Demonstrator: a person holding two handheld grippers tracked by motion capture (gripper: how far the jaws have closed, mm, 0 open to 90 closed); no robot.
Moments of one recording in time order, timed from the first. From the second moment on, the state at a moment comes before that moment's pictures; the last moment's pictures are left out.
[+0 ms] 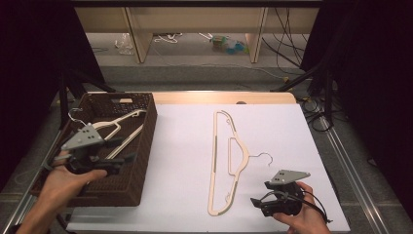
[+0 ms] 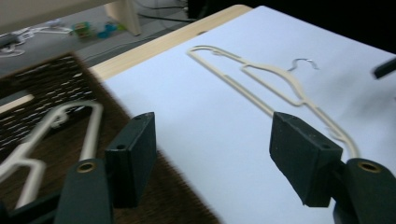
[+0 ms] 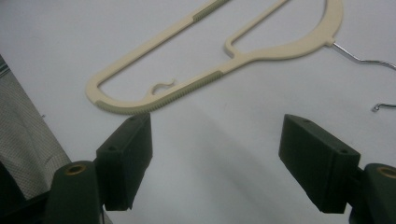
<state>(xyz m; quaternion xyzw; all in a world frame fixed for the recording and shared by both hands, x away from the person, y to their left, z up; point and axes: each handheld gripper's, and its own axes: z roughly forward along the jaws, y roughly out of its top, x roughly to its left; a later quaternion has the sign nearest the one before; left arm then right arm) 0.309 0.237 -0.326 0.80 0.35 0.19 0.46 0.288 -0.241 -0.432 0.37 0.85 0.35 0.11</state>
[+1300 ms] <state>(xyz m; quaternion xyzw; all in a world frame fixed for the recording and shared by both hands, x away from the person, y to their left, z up) 0.264 0.131 -0.432 0.81 0.32 0.12 0.48 0.290 -0.243 -0.440 0.39 0.84 0.36 0.12</state>
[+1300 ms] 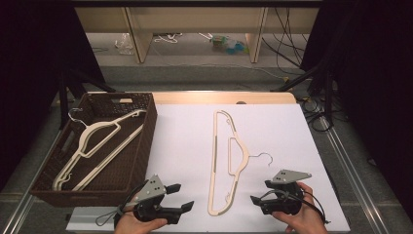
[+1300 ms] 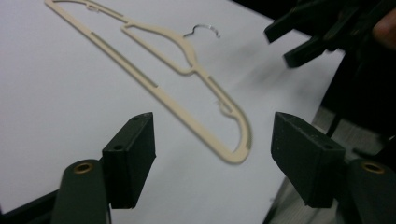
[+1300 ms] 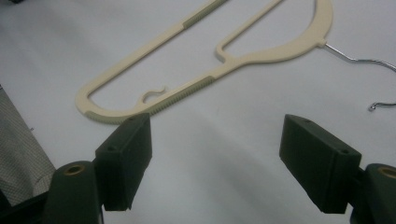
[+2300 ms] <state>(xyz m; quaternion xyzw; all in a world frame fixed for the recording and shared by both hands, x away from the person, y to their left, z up) 0.269 0.134 -0.441 0.82 0.30 0.13 0.47 0.354 -0.189 -0.453 0.43 0.85 0.28 0.13</state>
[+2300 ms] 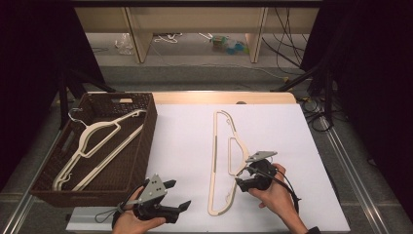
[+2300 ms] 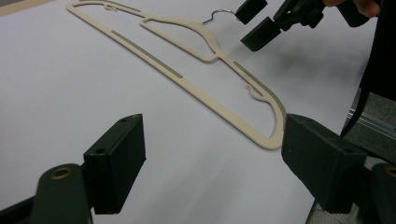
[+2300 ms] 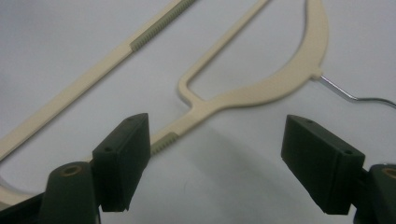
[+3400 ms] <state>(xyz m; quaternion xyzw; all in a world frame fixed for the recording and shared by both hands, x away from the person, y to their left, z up) 0.269 0.135 -0.441 0.82 0.29 0.13 0.47 0.373 -0.166 -0.465 0.39 0.90 0.17 0.08</state>
